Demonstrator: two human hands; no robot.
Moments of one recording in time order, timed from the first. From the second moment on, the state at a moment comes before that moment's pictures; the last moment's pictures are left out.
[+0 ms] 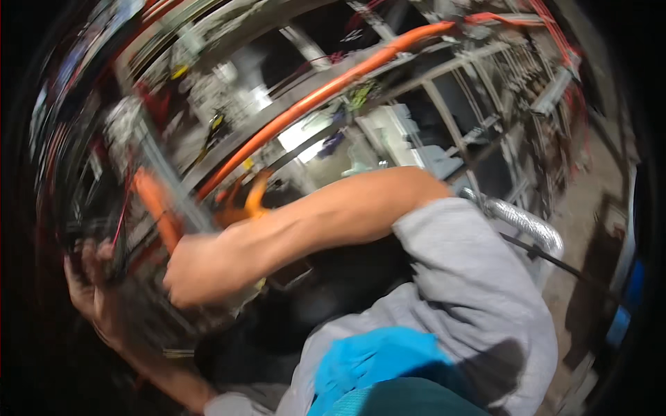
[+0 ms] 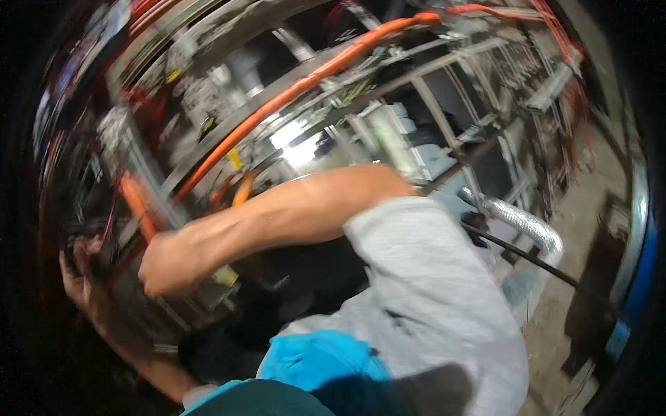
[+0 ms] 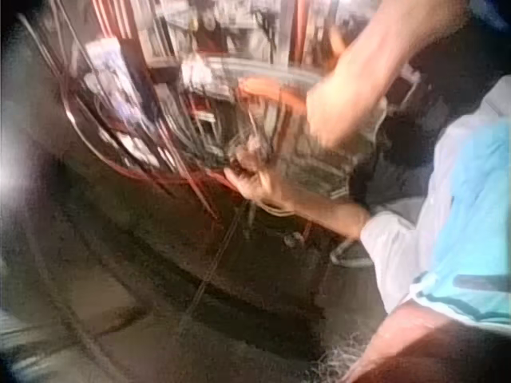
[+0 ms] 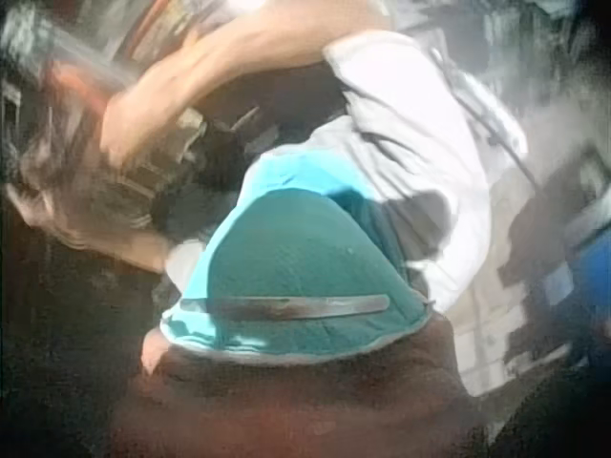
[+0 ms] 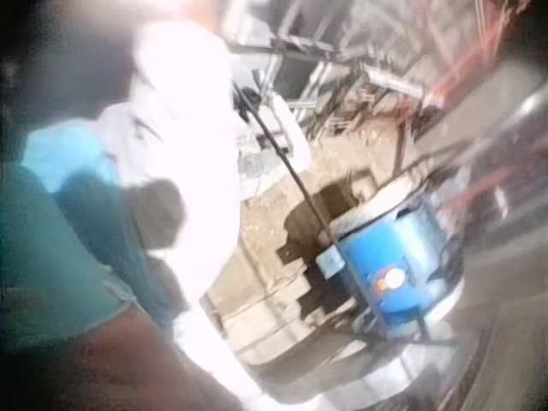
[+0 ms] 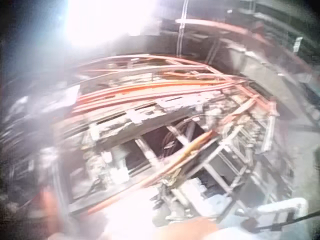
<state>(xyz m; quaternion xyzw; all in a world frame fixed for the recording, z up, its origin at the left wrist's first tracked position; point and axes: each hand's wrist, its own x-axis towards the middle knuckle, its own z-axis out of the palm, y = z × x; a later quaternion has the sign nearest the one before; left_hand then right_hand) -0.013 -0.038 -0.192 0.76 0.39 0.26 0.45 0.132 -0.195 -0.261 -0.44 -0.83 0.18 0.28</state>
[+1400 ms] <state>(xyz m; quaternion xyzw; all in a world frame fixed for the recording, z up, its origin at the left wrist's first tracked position) -0.065 0.089 -0.270 0.83 0.03 0.15 0.54 0.213 -0.191 -0.351 -0.82 -0.56 0.13 0.06</state>
